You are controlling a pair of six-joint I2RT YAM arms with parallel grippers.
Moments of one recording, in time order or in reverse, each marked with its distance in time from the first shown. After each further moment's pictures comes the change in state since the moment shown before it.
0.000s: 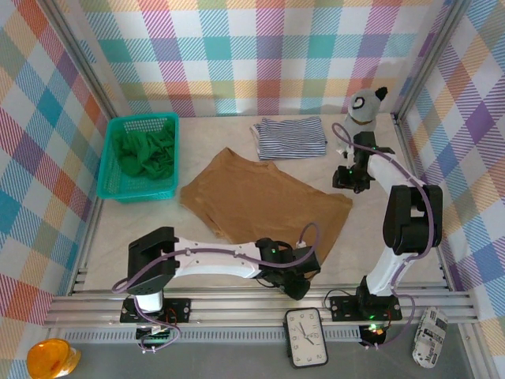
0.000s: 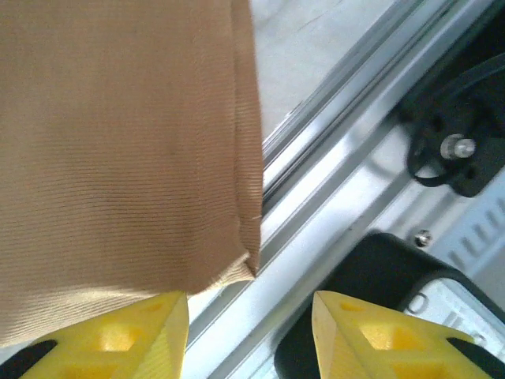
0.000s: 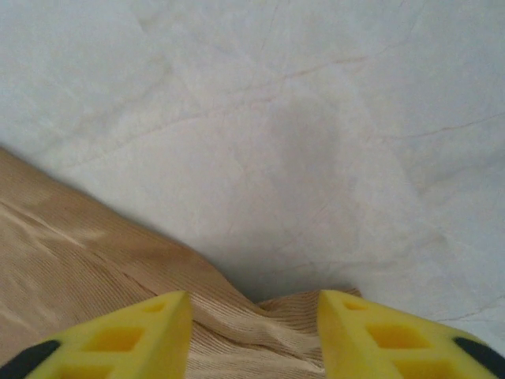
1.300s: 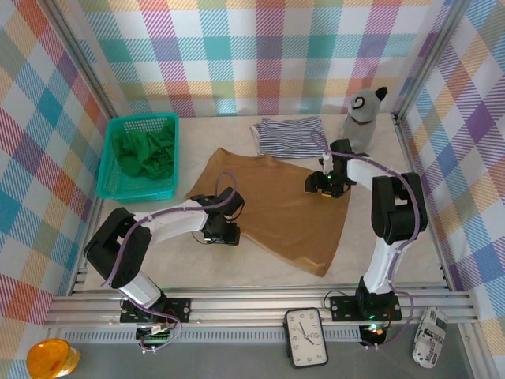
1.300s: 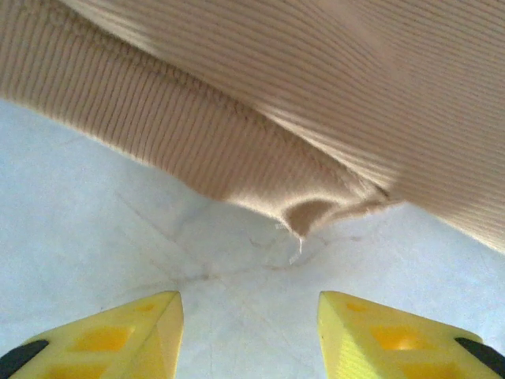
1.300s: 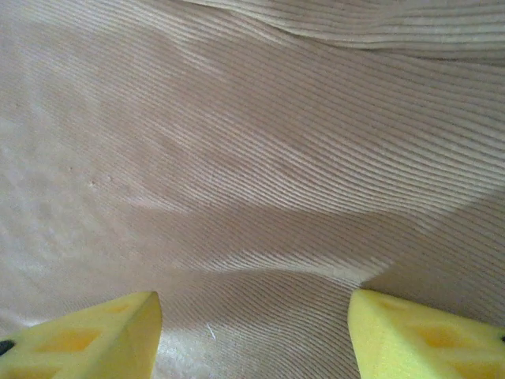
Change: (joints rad) left arm 0.673 -0.194 -0.375 -0.021 -0.028 0.057; right arm 0.132 0.121 -0.041 0.155 -0.217 0.087
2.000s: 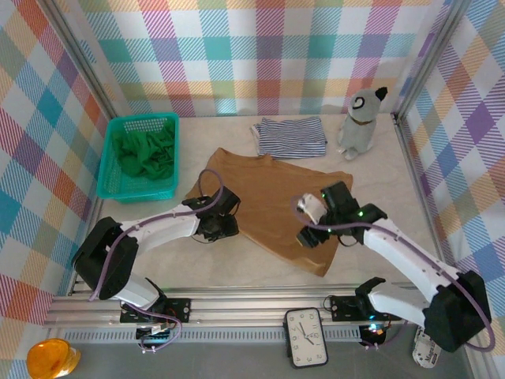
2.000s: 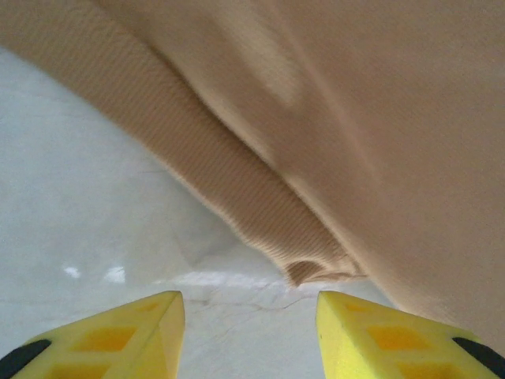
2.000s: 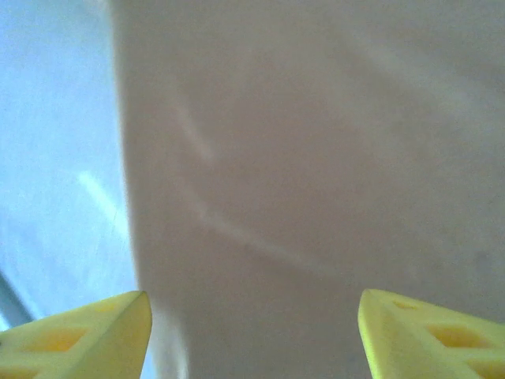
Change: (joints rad) left arm 0.006 -0.079 -0.066 0.151 -0.068 -0.306; right arm 0.397 -0.833 -0.509 -0.126 0.085 -0.508
